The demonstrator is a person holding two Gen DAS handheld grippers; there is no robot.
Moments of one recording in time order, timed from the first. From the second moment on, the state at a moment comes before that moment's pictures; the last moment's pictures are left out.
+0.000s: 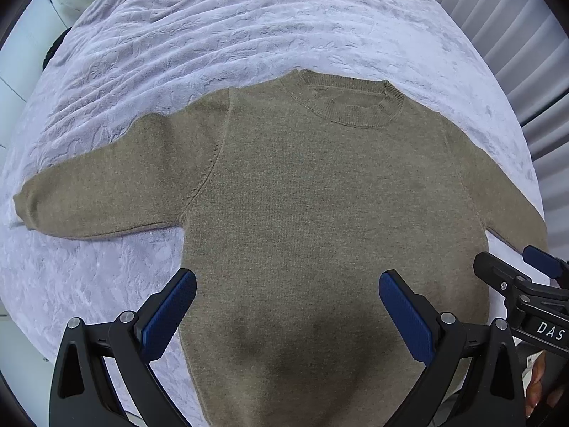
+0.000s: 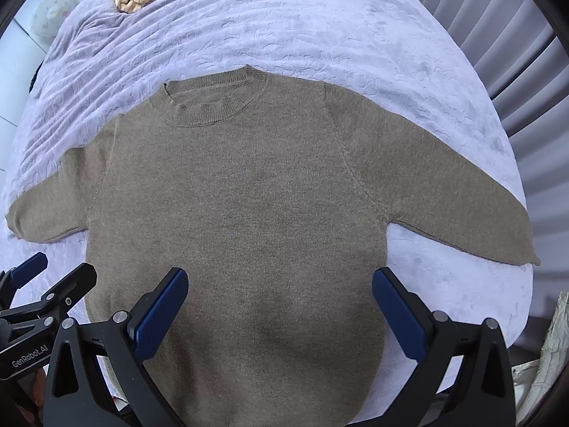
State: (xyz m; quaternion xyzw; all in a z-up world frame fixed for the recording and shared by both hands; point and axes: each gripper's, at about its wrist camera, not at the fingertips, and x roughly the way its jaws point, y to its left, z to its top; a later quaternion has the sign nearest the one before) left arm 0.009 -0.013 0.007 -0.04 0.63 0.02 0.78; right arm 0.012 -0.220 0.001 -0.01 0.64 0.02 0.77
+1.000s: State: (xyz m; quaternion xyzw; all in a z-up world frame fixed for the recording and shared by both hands) left arm 0.014 -0.002 -0.001 -0.04 0.63 0.02 0.77; right arm 0.014 -0.213 -0.004 -0.02 0.64 0.02 0.77
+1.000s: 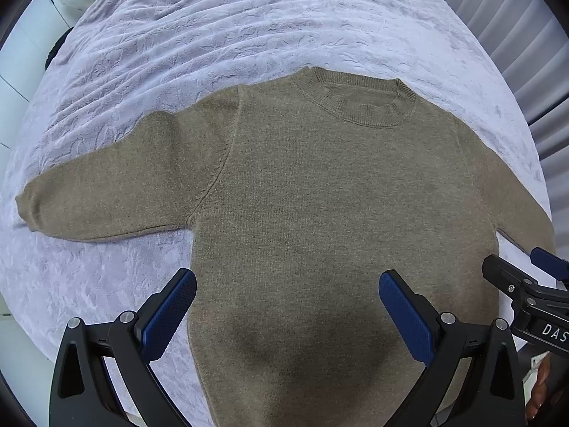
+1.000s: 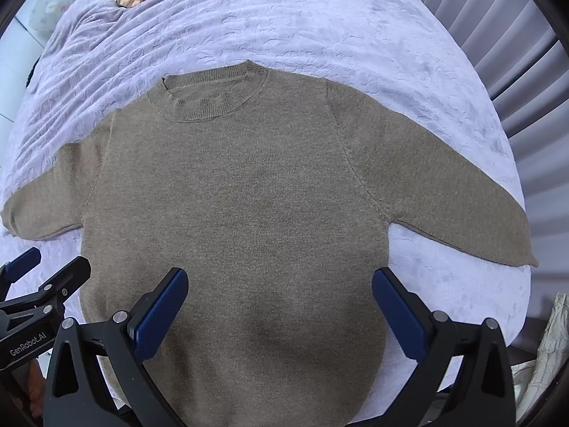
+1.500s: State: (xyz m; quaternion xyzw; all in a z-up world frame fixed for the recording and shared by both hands) left arm 0.022 0.010 -0.024 -0.07 0.63 0.01 0.77; right arm 0.019 -0.211 -0.031 -0.01 0.65 0.00 0.76
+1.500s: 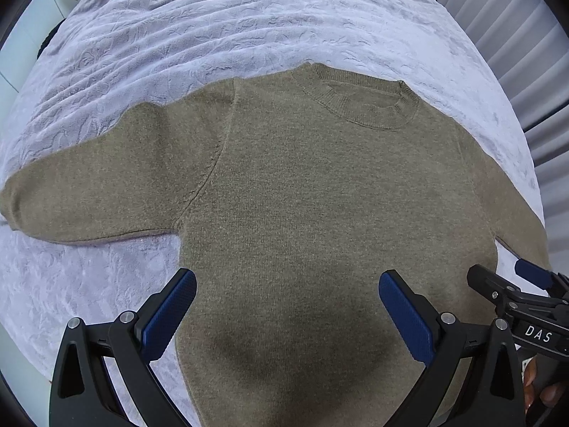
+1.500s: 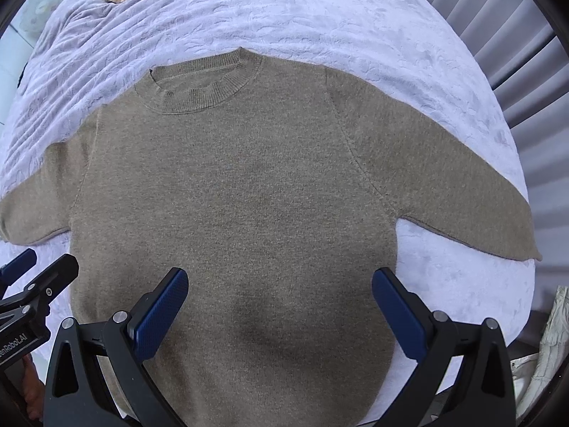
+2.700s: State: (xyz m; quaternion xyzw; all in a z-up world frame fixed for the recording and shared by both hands) left arm -0.062 0.328 -0.132 -0.45 0.40 0.15 0.78; right arm 0.002 -0.056 -0.089 -0.04 0.64 0.20 0.74
